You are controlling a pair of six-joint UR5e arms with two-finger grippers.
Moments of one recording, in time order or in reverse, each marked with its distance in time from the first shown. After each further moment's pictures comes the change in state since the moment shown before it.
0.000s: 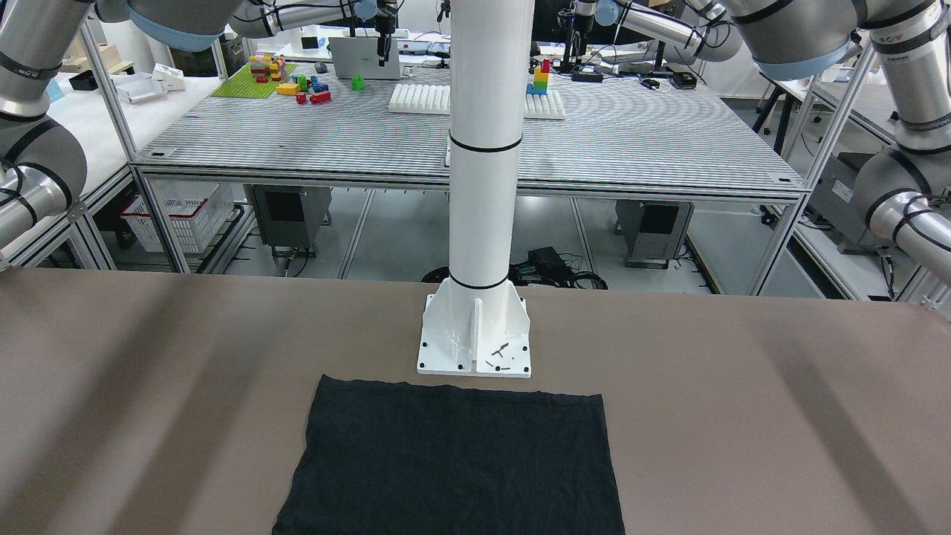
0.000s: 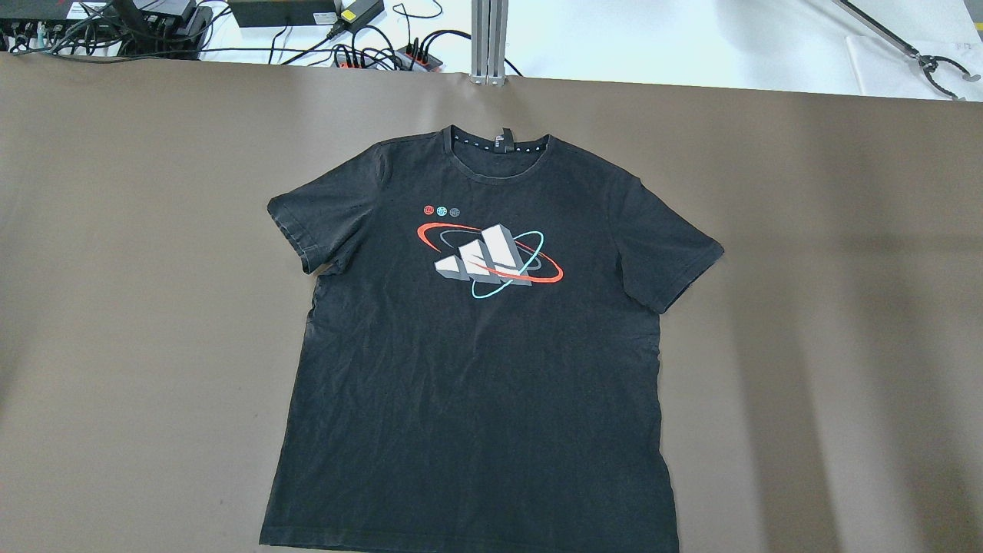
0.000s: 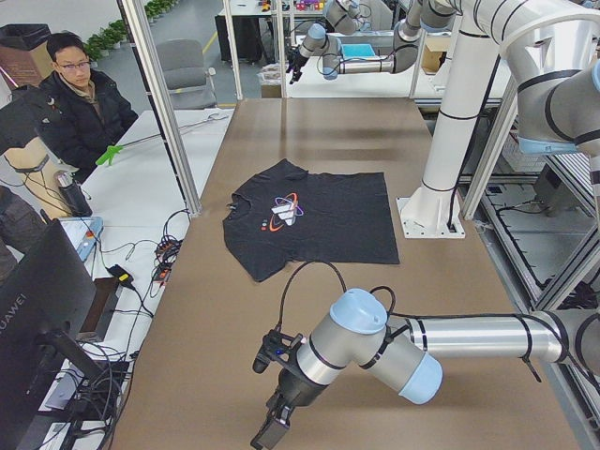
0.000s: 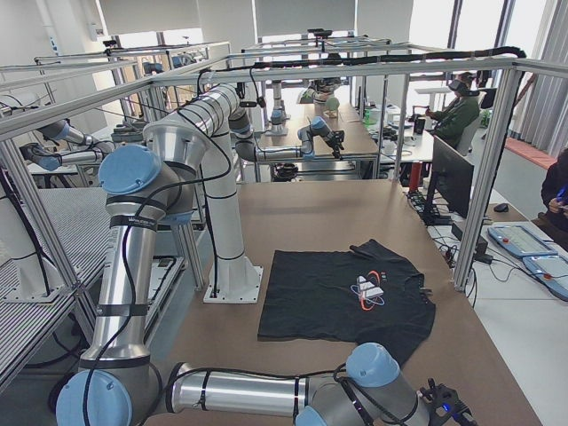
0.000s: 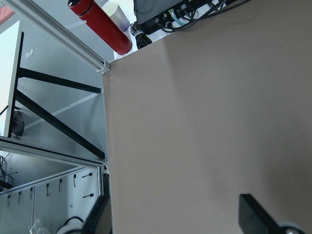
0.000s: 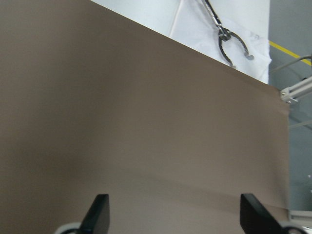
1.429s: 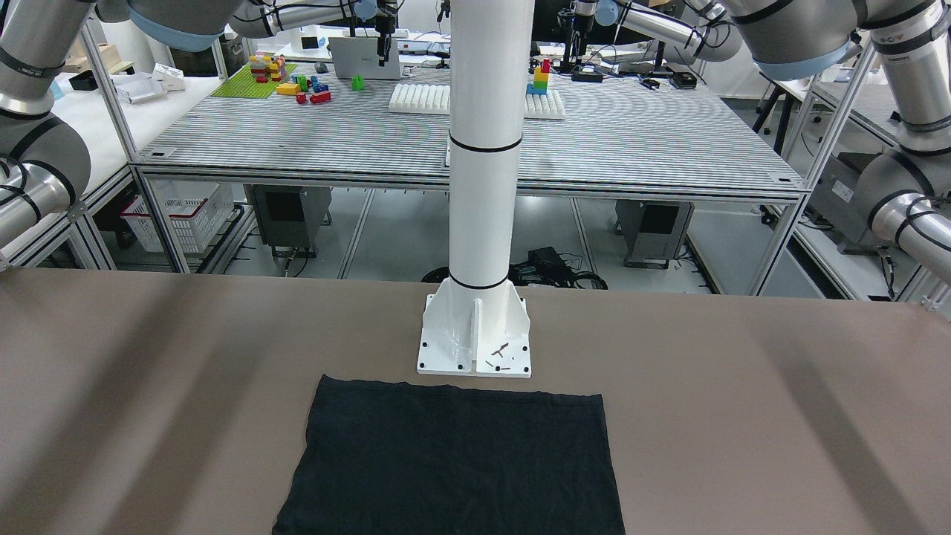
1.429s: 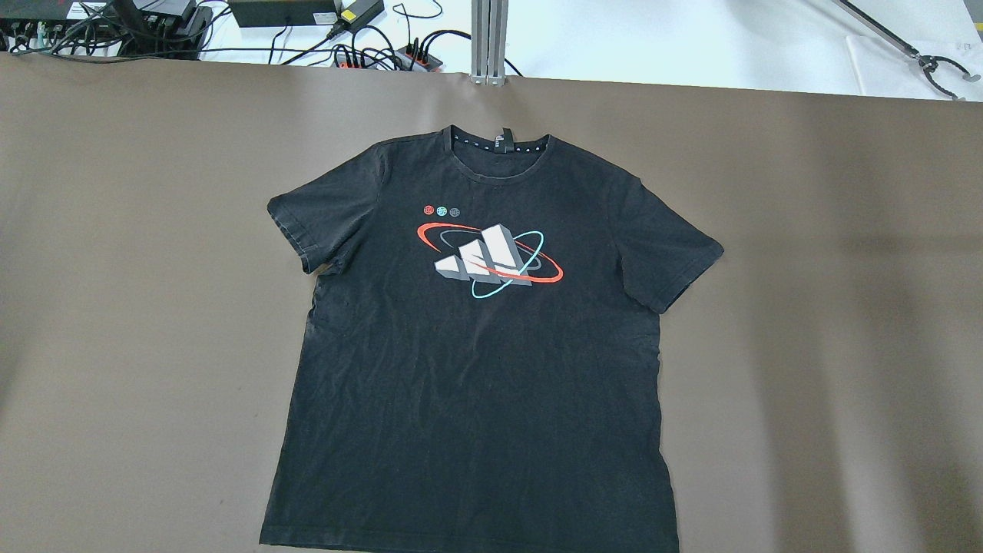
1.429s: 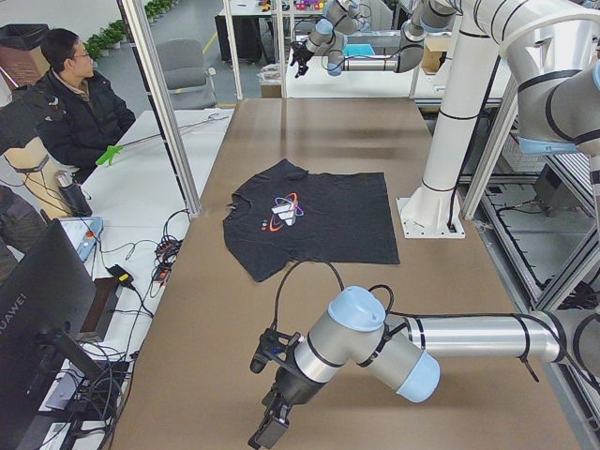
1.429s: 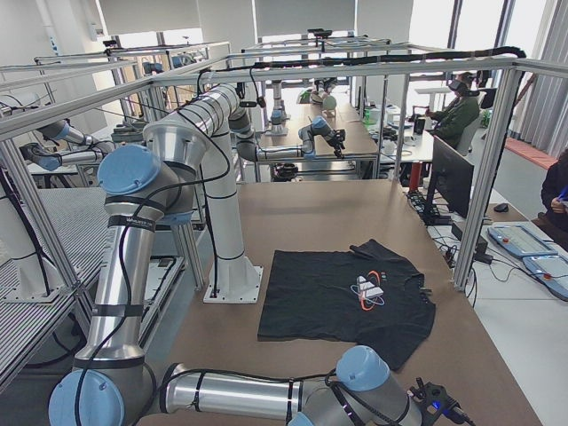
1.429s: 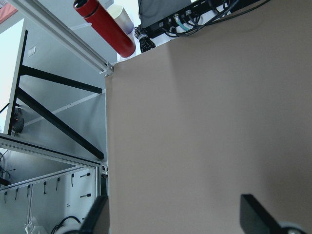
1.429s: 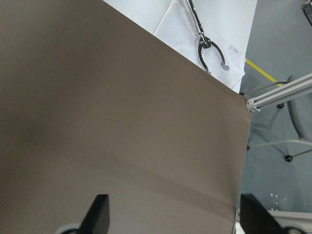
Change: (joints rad) left arm -0.004 -0.010 0.001 -0.001 0.005 -0.057; right arm 0.083 -0.061 0.011 0.061 0.002 -0.201
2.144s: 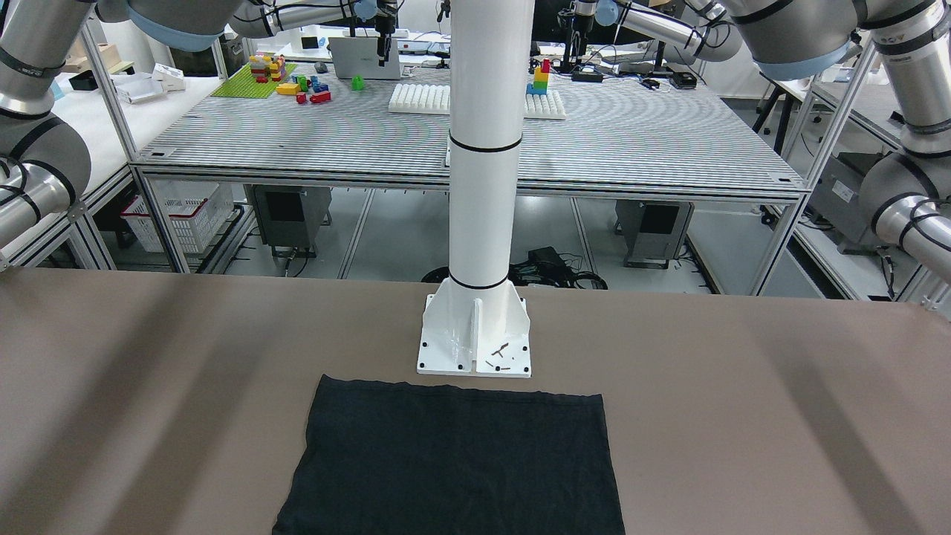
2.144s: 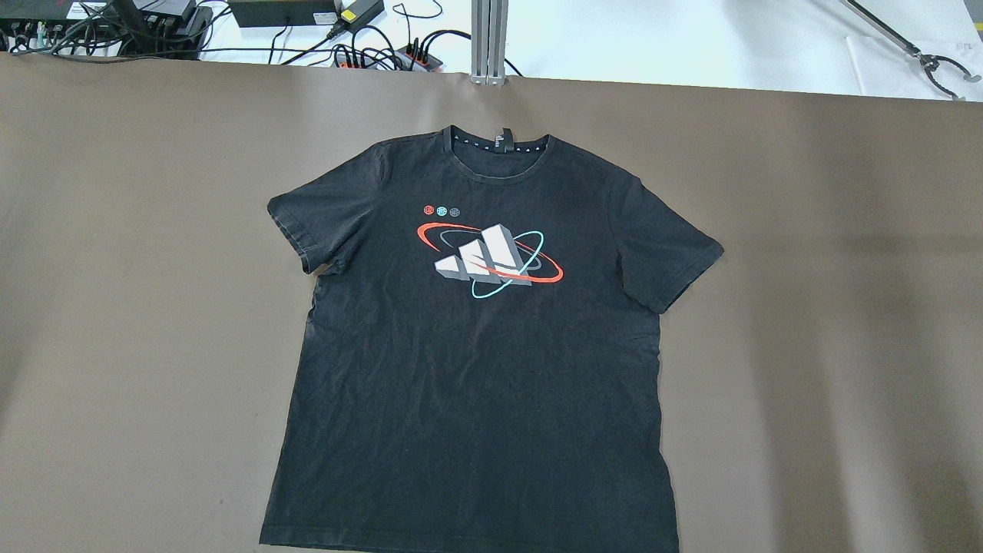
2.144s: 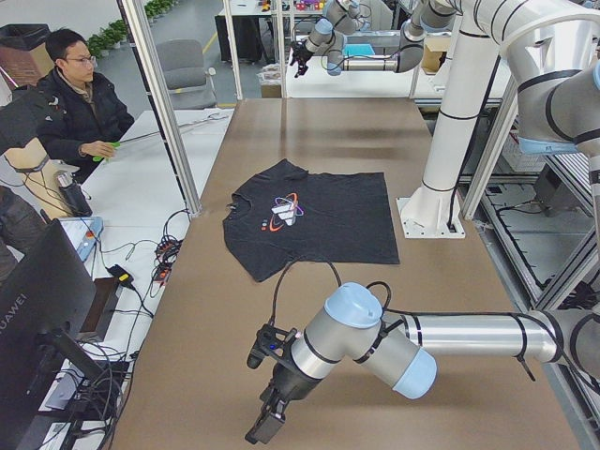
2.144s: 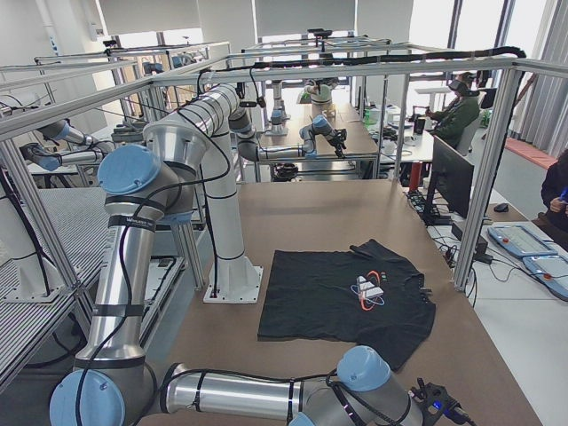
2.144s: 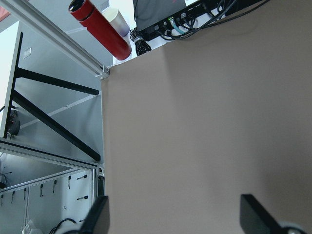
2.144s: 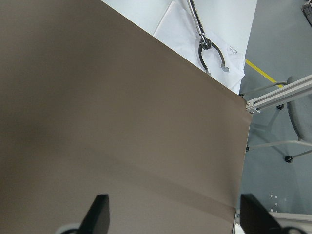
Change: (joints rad) left arm -0.001 -0.013 -0.002 0.013 -0.014 0.005; right arm 0.001 0.003 -0.001 0.000 0.000 -0.002
